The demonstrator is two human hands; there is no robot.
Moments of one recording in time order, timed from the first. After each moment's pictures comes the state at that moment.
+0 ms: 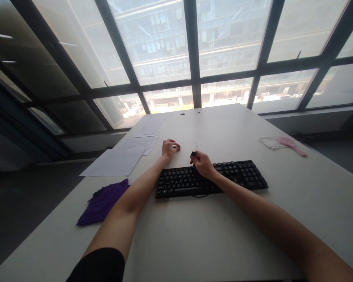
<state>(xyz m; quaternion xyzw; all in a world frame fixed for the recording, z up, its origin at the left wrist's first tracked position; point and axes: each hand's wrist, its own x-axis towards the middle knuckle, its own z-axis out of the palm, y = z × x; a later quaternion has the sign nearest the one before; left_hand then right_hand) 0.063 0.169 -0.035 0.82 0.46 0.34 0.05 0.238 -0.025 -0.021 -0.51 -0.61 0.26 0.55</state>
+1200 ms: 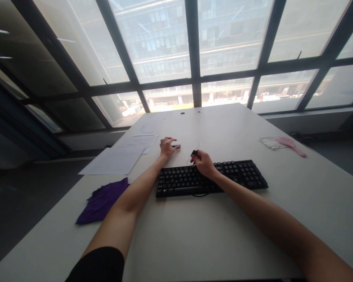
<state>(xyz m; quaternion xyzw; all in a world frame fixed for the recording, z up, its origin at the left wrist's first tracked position) 0.059 0.161 -0.028 0.80 0.50 0.34 0.00 0.239 -0.027 -0.019 -0.50 -0.60 0.27 0.57</state>
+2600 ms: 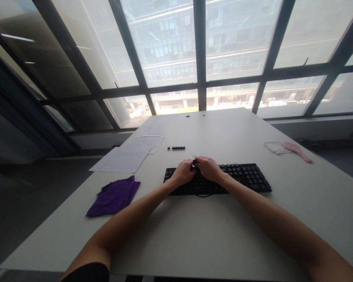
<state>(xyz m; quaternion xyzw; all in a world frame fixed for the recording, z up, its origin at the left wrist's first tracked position) 0.083 -0.007 -0.002 0.89 0.33 0.27 0.15 0.249 -0.043 -0.009 -0.51 -0.79 0.04 0.35</state>
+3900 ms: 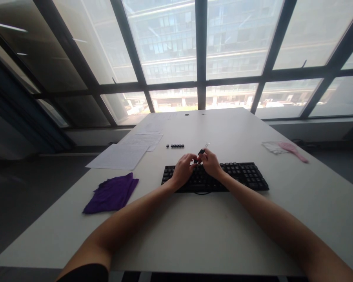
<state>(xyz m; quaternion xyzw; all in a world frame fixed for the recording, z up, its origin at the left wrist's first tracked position) 0.088 -0.017 -0.006 0.86 0.32 0.39 0.12 0.252 -0.039 -0.013 -0.49 -0.63 0.24 0.56</state>
